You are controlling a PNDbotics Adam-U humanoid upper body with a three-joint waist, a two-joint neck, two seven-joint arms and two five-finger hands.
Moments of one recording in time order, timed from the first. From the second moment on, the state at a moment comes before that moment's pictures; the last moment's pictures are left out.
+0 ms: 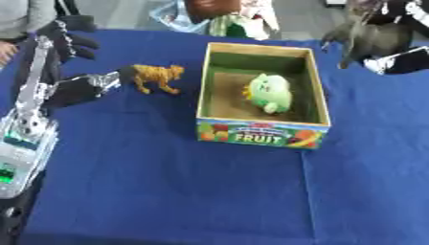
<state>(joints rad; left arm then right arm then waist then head) -0.34 0.44 0.01 -1.84 -0.11 0.09 0.12 -0.99 -0.48 0.21 -1.04 0.53 -0.41 0.21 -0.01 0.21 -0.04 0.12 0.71</state>
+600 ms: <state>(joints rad) -0.38 0.42 -0.01 -1.84 -0.09 0.09 0.10 -1.07 -0.32 0.11 -0.74 0.76 -0.40 0.08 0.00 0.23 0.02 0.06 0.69</state>
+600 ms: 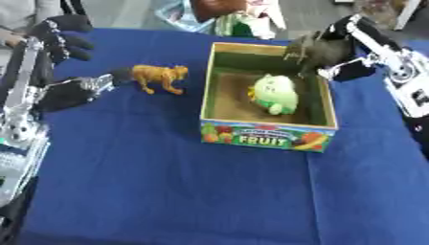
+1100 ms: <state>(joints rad) -0.40 0.40 -0.02 -1.84 -0.08 0.09 0.09 -1.10 -0.25 0.08 -0.68 0.88 -0.37 -0.01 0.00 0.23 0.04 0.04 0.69</state>
